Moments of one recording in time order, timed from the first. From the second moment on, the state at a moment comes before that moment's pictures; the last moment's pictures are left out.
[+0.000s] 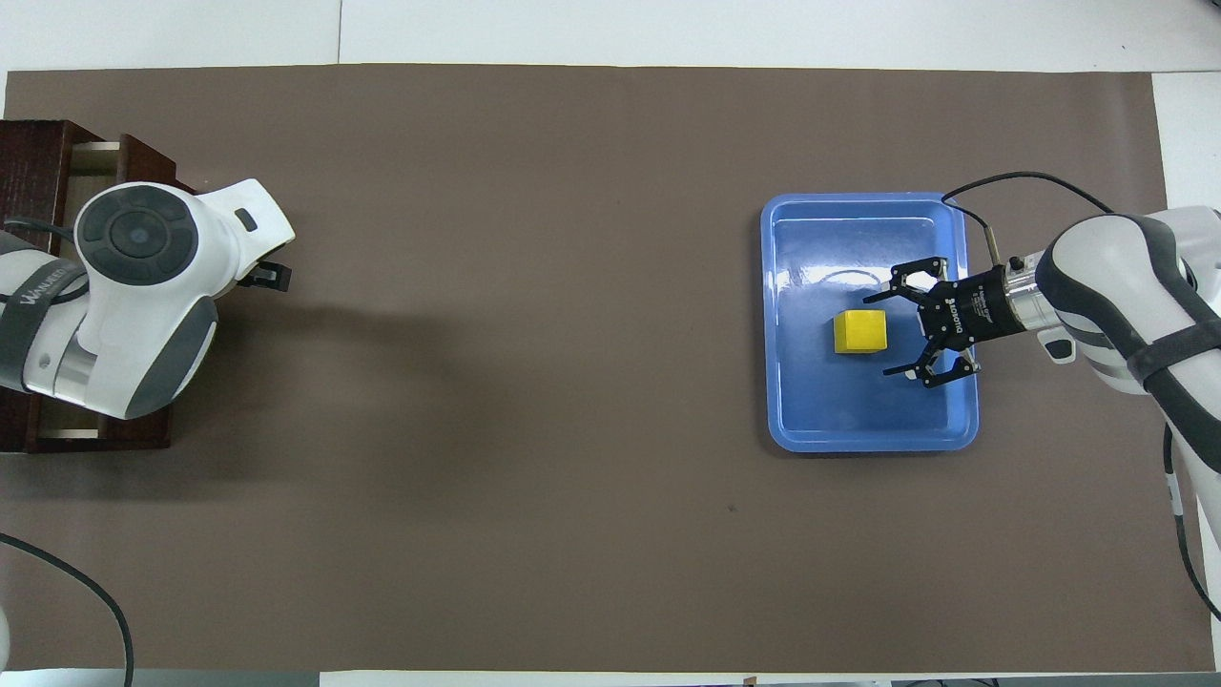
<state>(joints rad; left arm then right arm) -0.01 0.18 -0.18 -1.98 0.55 2.23 -0.24 -0.18 0.37 0.03 -1.96 0.72 1.92 0.83</state>
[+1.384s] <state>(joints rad) -0.20 0.15 -0.19 -1.73 0.11 1.84 -0.69 -0.04 0.35 0.05 -1.75 0.72 1.85 1.06</state>
